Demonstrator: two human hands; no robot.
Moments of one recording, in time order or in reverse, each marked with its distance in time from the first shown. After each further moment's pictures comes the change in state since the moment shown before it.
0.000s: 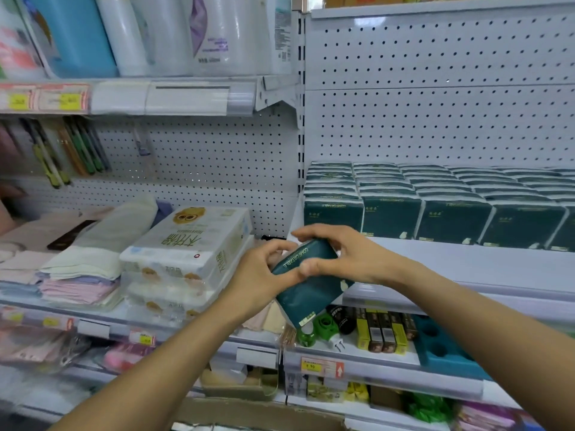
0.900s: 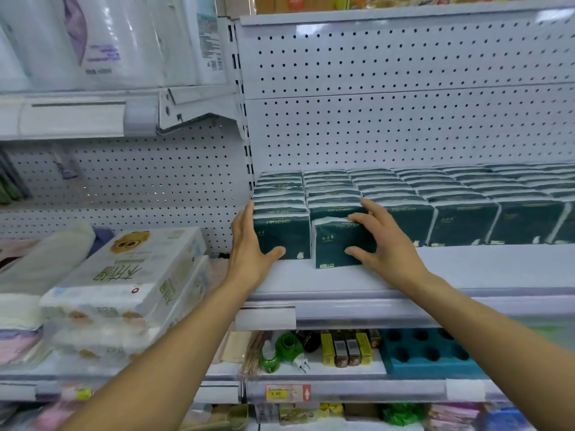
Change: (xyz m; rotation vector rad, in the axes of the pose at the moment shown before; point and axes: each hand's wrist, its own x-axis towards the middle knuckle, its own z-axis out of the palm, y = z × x) left_hand 0.117 -0.019 0.064 0.380 0.185 0.093; right_hand -0.061 0.113 -0.074 -0.487 0.620 0.116
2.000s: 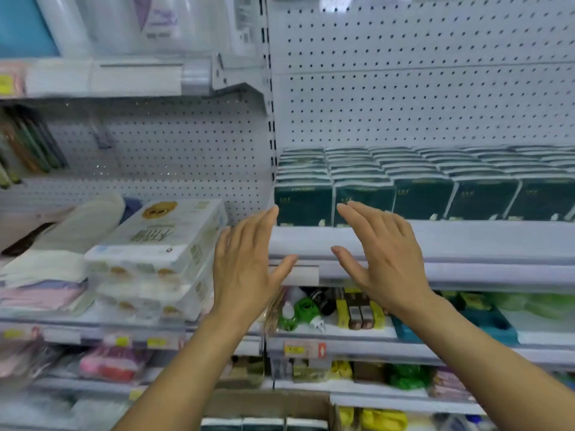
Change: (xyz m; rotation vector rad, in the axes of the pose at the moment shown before) left_hand -0.113 -0.005 -0.057 0.542 0.193 0.345; right_hand -0.065 -0.111 0.008 -0.339 0.189 -0.234
